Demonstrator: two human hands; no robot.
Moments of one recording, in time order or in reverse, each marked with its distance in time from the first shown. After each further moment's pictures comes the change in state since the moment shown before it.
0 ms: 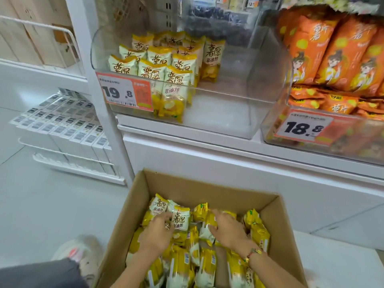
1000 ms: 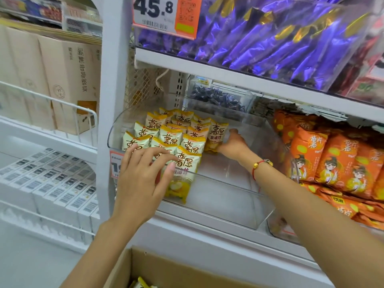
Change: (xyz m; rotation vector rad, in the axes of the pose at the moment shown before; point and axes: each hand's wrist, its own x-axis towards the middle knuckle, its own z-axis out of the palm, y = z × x) left_hand 0.046 0.166 -0.224 0.139 1.052 0.831; right_hand 0.116 -0.113 -0.351 0.303 0.597 -0.036
